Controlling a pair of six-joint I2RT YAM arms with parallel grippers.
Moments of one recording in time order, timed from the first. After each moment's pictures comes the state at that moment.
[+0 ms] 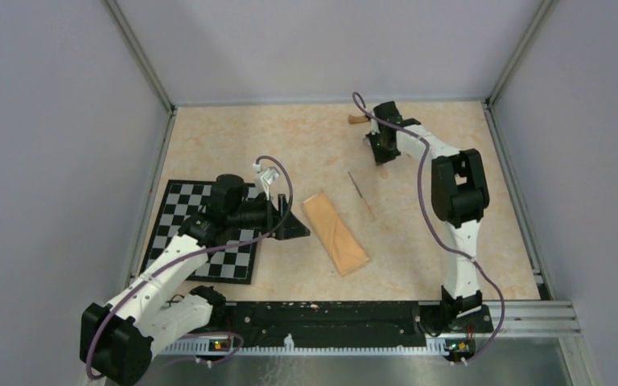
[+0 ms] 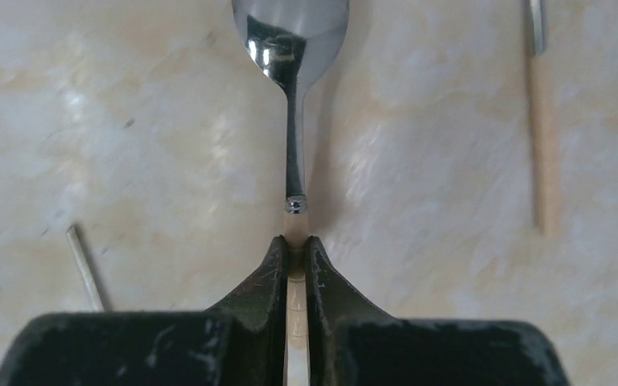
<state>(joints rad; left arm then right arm) -0.44 0.95 0.67 -0.27 0.76 -0.51 0.30 2.21 1.76 -0.60 0.07 -0.05</state>
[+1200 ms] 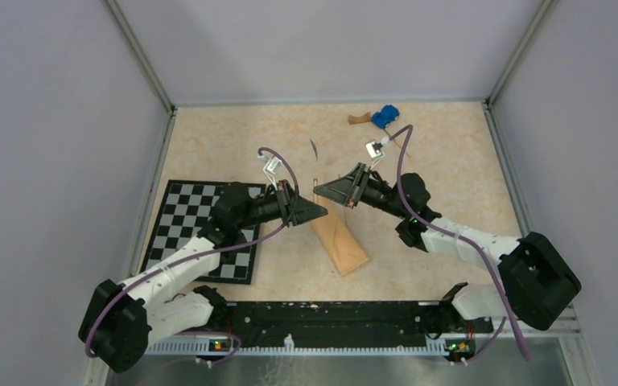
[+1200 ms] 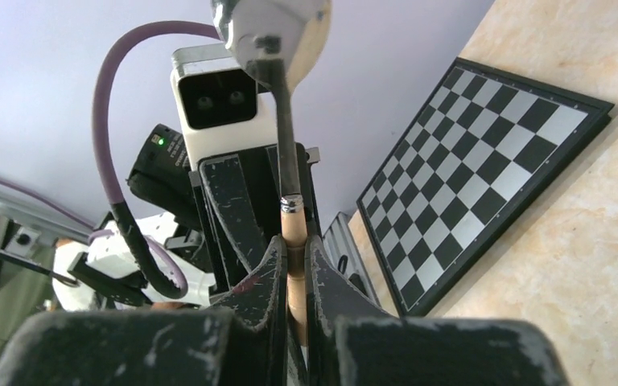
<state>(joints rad) -0.58 1.04 0.54 0.51 0.66 -0.91 0.69 1.31 0.62 0.85 -0.47 1.12</state>
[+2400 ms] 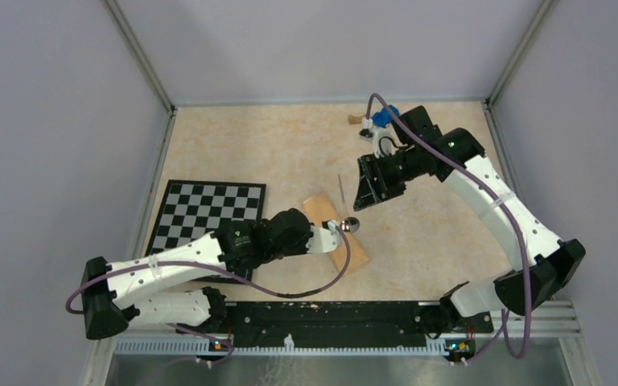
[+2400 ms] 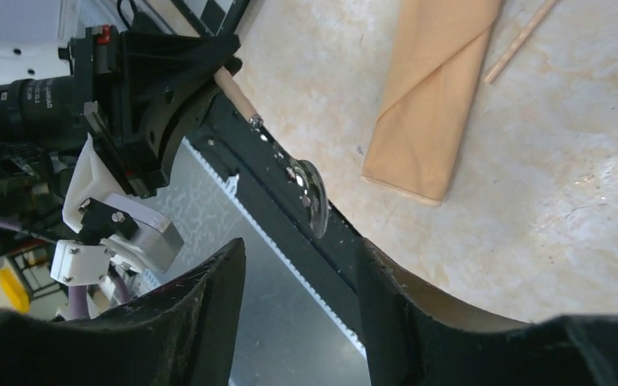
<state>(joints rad) -1.12 1.07 0.91 -0.68 -0.29 0.47 0.55 1.40 1.58 -1.18 -0.53 0.19</state>
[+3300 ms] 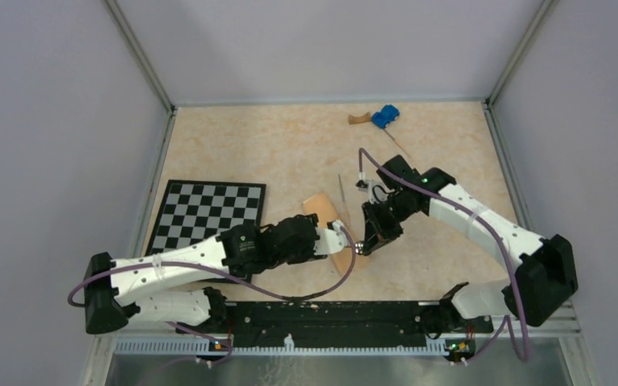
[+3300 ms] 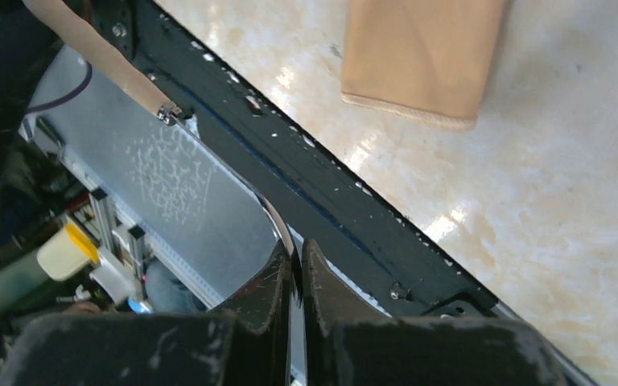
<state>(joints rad) -1.21 1.12 0.92 -0.66 -0.36 0.41 0.63 1.38 1.15 -1.05 -0.57 0.26</state>
